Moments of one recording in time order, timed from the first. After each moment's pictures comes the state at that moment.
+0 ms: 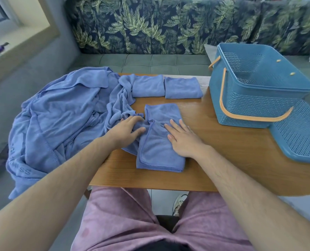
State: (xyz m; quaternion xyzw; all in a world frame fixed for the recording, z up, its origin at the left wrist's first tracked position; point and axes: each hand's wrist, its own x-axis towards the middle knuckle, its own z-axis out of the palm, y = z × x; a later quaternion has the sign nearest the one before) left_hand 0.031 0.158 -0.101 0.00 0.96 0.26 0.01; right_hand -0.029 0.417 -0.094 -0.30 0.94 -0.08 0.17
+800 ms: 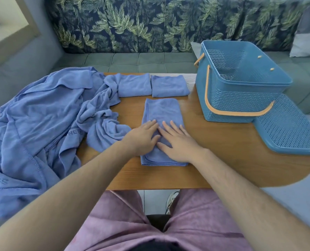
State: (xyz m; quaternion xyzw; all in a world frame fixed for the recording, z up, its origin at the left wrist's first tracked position) left_hand 0.021 0.258 -0.095 0.07 0.99 0.14 0.07; right_hand -0.016 0.447 -0.098 -0.34 0.93 -0.07 0.13
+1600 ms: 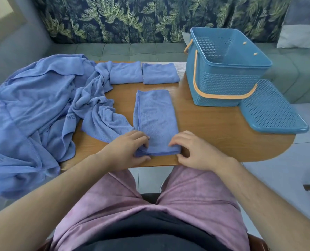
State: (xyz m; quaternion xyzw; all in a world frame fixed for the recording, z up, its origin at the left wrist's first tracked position) left_hand 0.119 0.255 -0.104 0.27 0.94 0.20 -0.07; right_hand 0.055 0.540 -0.090 -0.44 0.86 -0.25 0.04
